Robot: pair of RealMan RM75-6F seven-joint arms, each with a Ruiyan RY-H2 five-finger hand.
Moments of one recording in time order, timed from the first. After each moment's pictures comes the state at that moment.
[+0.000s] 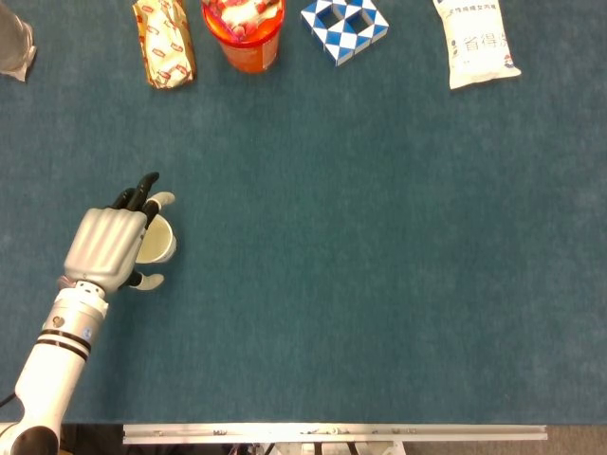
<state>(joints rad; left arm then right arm) -0.41 -1.34 -0.02 -1.86 1.08 1.15 0.52 0.12 -1.20 0.04 -1.51 -1.46 1.38 0.02</state>
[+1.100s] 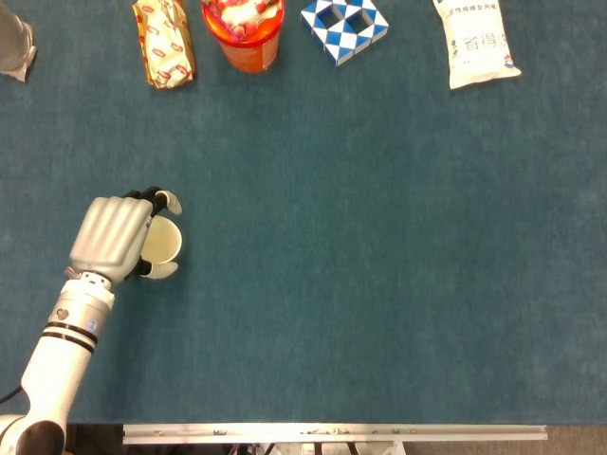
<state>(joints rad) -0.43 -1.35 -0.04 -1.87 1.10 1.17 0.46 0.12 -1.21 0.04 -1.50 -1.46 1.36 0.03</state>
